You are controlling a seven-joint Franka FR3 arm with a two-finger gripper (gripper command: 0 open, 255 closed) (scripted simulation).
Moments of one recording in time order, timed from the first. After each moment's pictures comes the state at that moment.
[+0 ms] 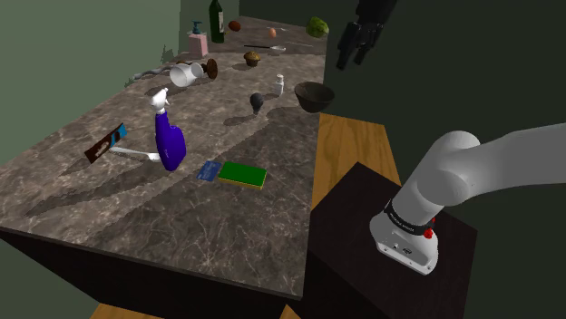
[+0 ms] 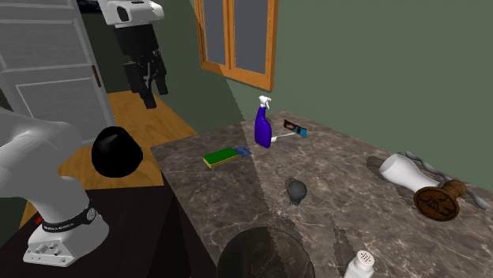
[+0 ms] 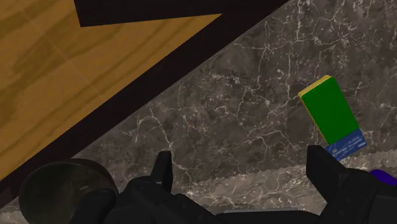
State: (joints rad) arm -0.01 -0.79 0.00 -2.30 0.05 1.62 0.04
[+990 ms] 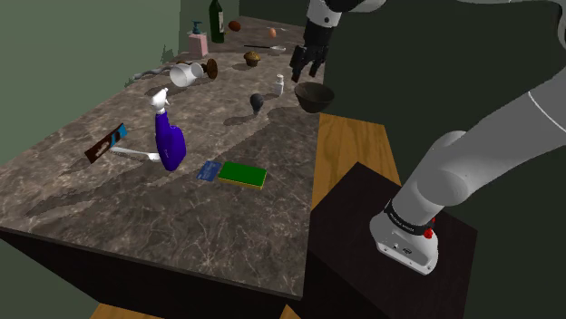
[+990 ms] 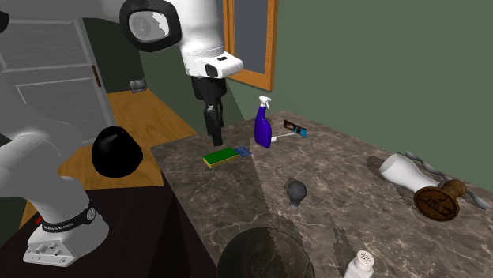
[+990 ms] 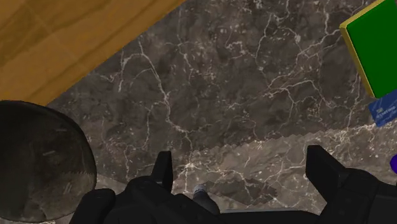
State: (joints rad) arm -0.01 -0.36 -0.04 -2.21 0.05 1.96 -0.04
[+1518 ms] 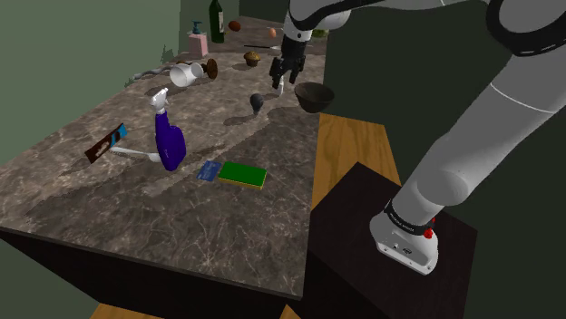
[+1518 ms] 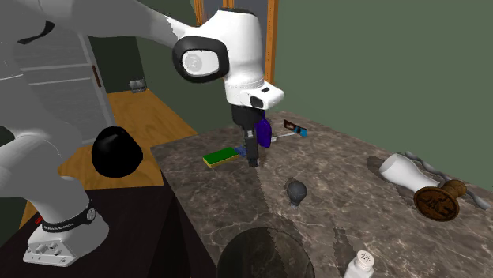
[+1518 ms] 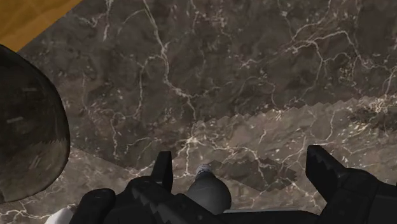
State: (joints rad) arm -0.01 -0.06 -0.06 -2.06 0.08 2.09 -0.09
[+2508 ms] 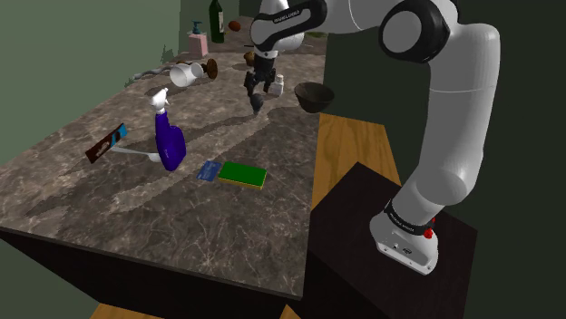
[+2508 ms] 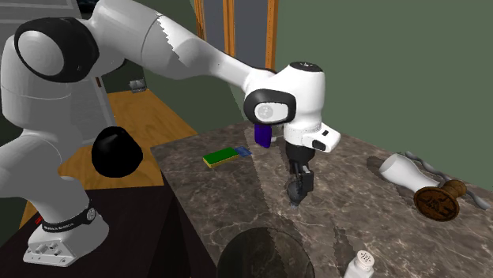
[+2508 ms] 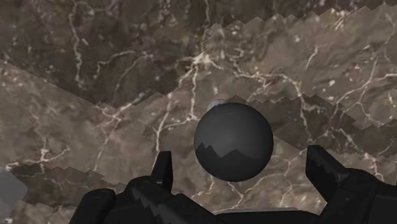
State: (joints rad) arm -0.03 0.44 -0.06 -1.63 0.14 2.15 -0.15
